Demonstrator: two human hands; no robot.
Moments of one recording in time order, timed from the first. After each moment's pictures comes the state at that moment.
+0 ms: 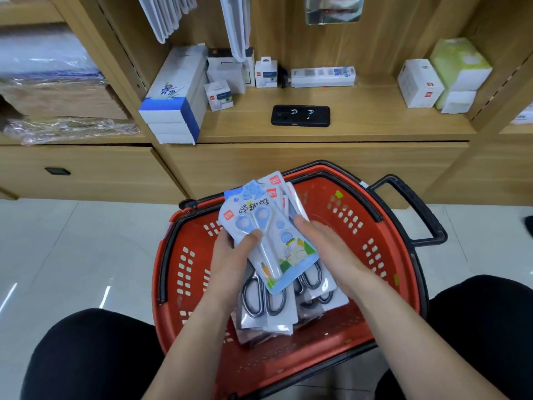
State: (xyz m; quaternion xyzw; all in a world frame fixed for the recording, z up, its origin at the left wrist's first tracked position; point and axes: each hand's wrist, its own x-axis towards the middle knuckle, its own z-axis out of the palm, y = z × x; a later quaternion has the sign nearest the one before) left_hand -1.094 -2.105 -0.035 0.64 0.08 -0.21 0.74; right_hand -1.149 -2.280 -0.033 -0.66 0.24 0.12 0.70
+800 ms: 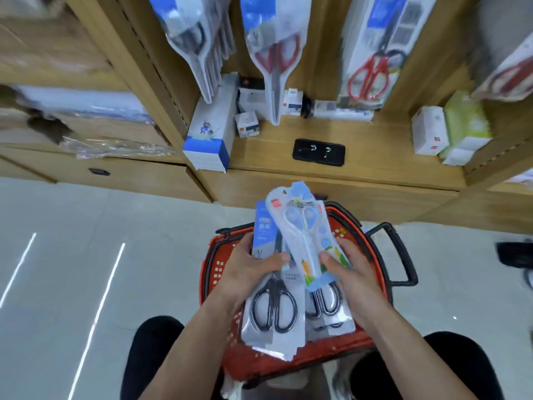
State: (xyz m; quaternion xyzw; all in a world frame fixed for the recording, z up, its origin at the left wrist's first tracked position) left_hand -1.030 -2.100 0.135 0.65 0.11 -0.35 0.66; right_hand -1.118 -2.287 0.117 -0.59 0.32 0.03 0.74
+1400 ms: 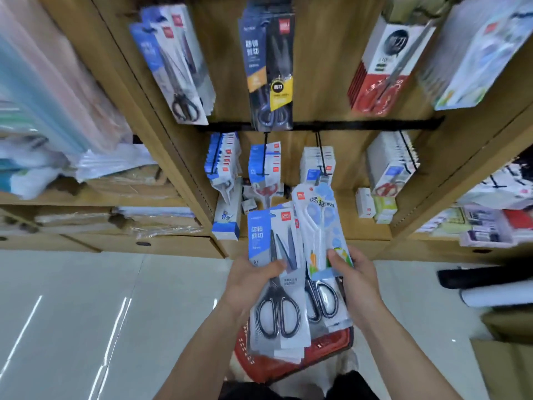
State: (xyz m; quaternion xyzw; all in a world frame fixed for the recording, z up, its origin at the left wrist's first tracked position) left_hand -1.044 -2.103 0.516 0.69 0.08 -0.30 0.66; right_hand -1.126 -2.285 0.484 -0.53 0.37 -0.10 0.76
